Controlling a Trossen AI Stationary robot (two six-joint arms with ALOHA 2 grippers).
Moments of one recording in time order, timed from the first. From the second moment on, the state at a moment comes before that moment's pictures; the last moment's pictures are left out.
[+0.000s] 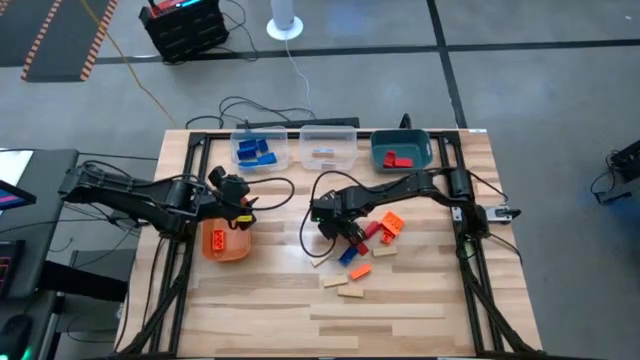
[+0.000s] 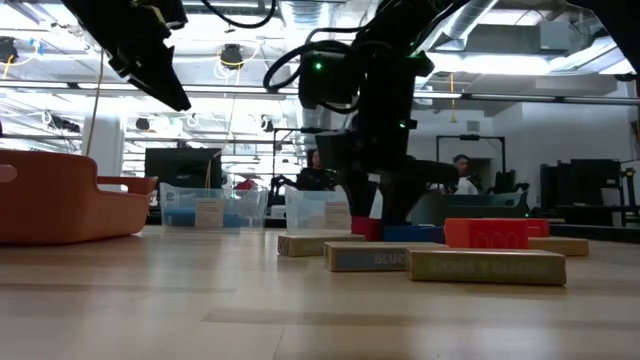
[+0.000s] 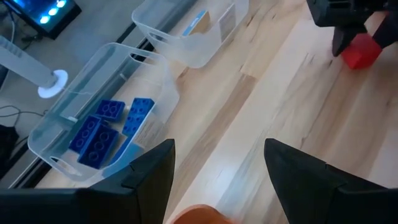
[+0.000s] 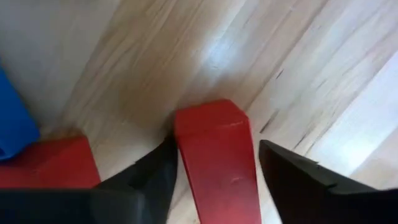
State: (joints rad) left arm -0.15 0.95 0.81 -0.75 -0.71 -0.43; right arm -0.03 2.08 1.46 -0.81 0.18 -0.66
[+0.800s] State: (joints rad) left arm -0.15 0.95 0.81 -0.74 -0.71 -0.45; right arm -0.58 1.55 1.16 -0.69 0.38 -0.29
